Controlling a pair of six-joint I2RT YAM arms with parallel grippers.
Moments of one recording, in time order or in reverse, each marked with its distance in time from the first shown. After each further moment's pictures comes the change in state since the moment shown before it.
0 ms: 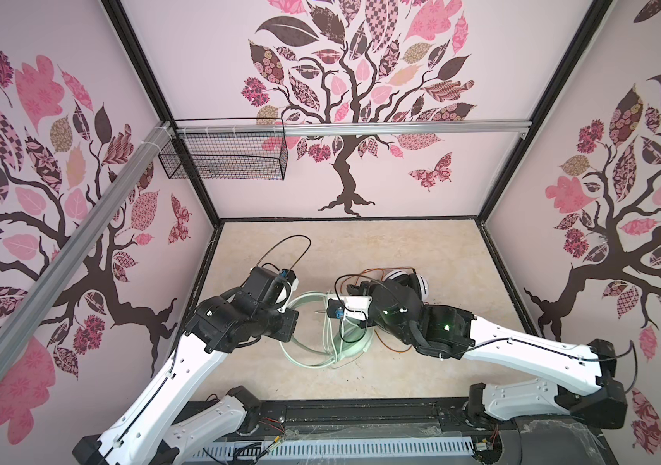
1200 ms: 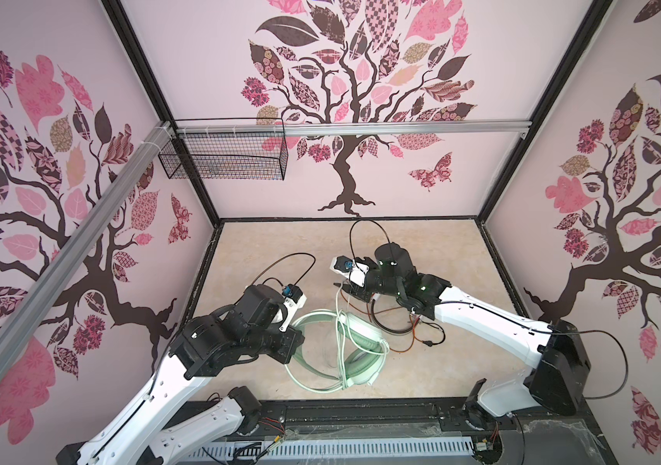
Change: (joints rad) left arm -0.110 -0.117 -0.037 0.000 0.123 -0.066; right arm -0.335 0.207 -0.039 0.217 -0.694 0.358
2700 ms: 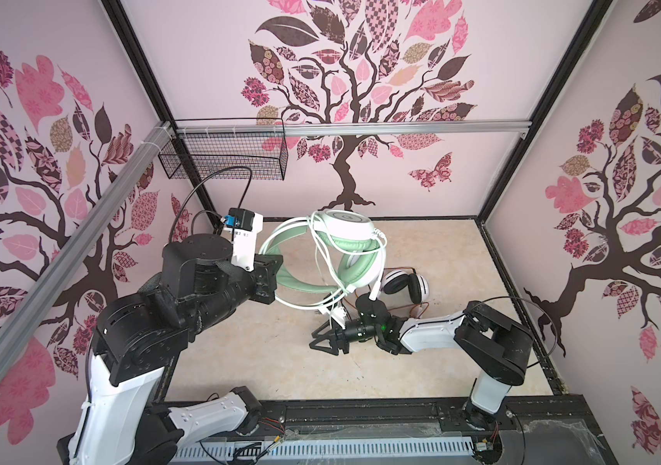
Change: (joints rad) left arm 0.000 0.255 0.787 -0.040 -0.434 -0.042; right arm 0.145 0.297 -0.410 0.826 -0.450 0.885
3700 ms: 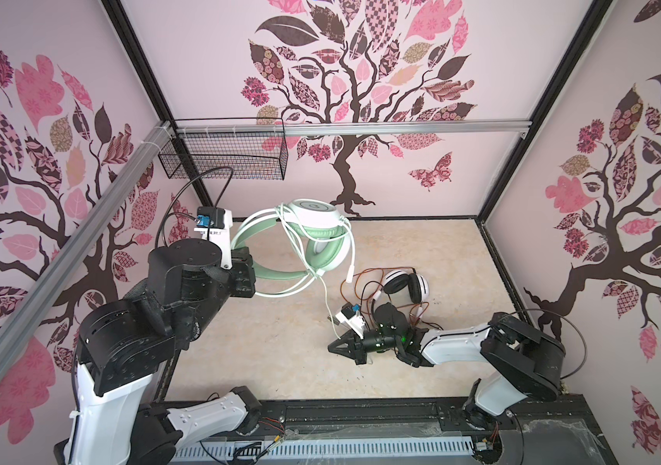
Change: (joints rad) left arm 0.008 -0.014 0.025 -0.053 -0.338 0.033; right arm 0.006 -0.210 -0.198 -0.053 0.046 -0.010
